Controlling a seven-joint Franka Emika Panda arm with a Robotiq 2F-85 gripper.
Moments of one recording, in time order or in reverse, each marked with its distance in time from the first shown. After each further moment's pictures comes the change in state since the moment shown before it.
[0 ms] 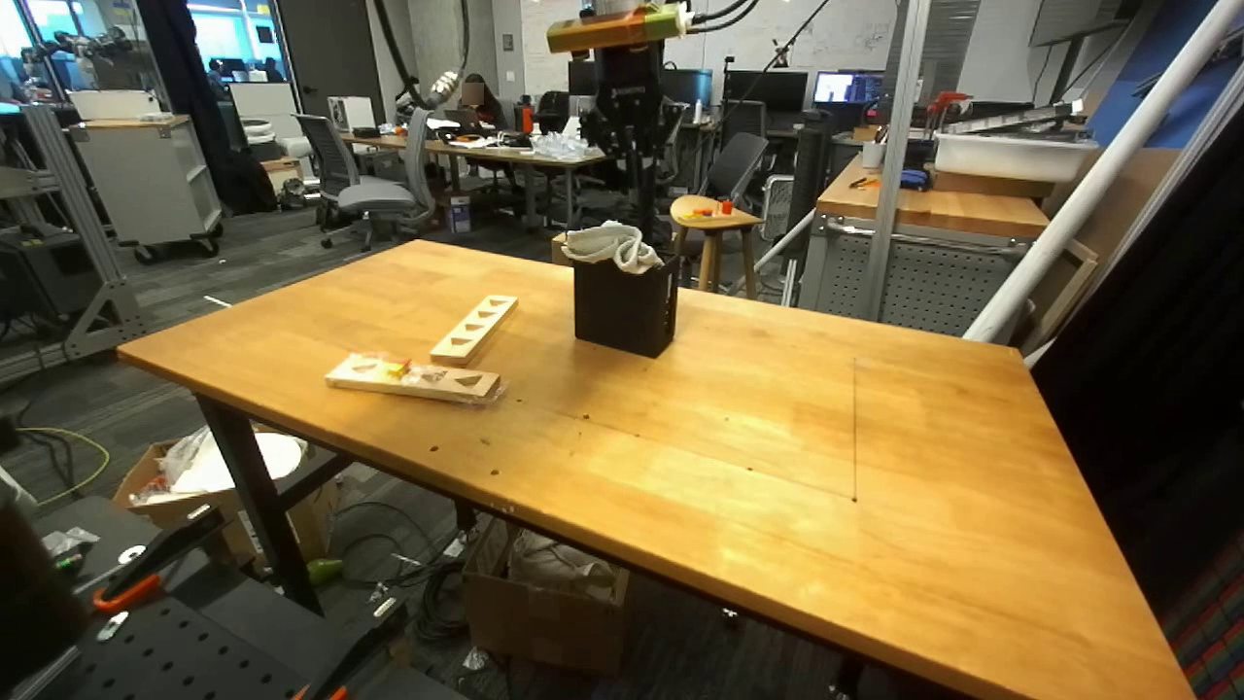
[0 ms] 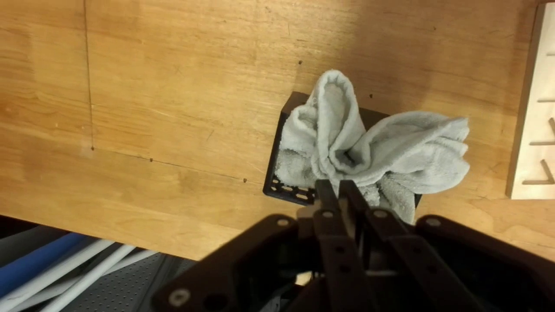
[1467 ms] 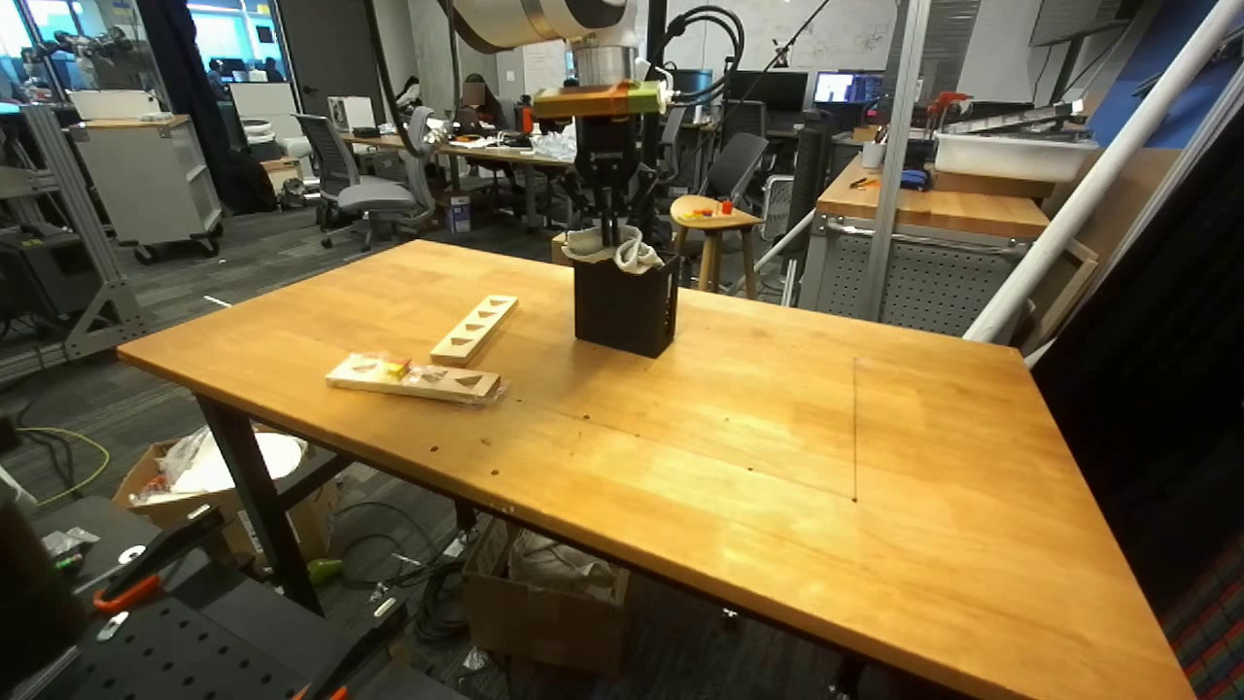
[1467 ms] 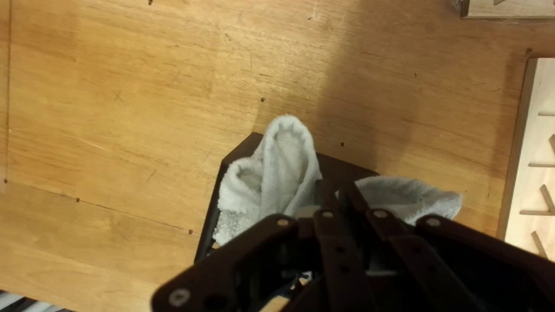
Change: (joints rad) arm 0.021 0.062 0.007 -0.075 0.004 0.027 -0.043
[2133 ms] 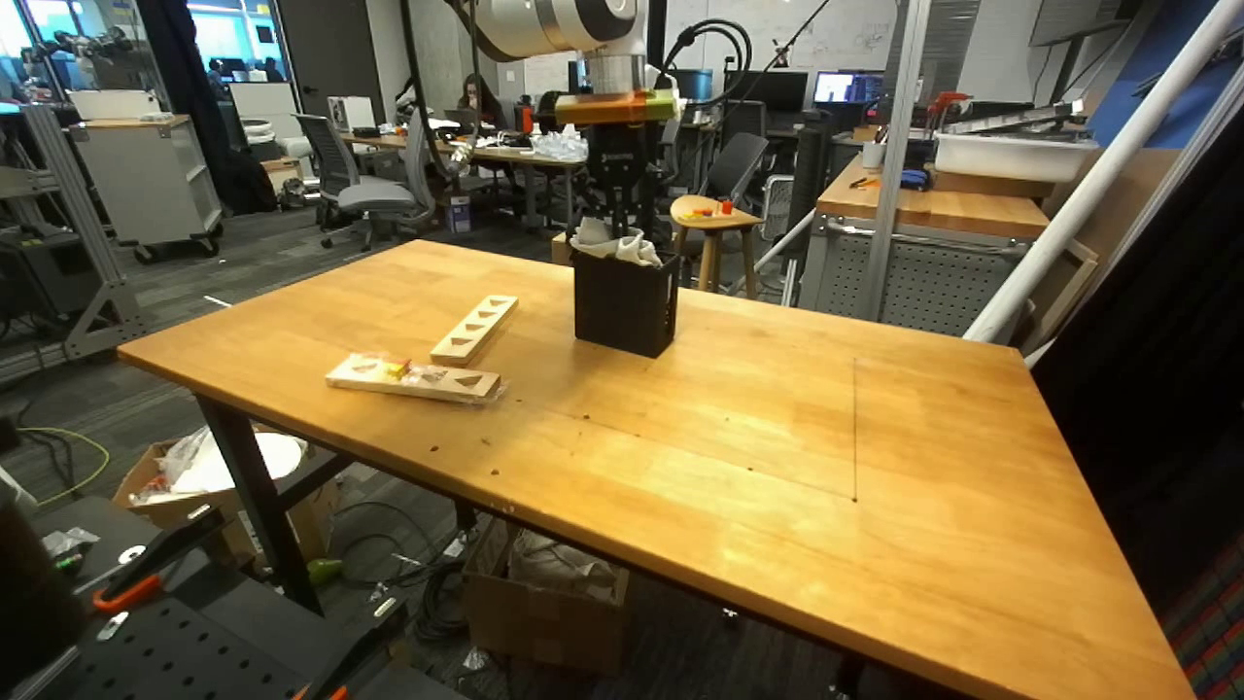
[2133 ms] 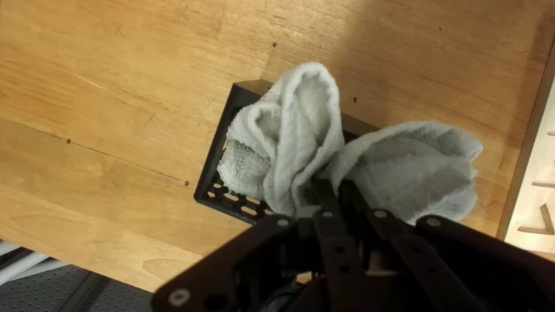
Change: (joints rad) arm -0.003 0.117 0.014 0.162 0.009 -0.007 -0.077
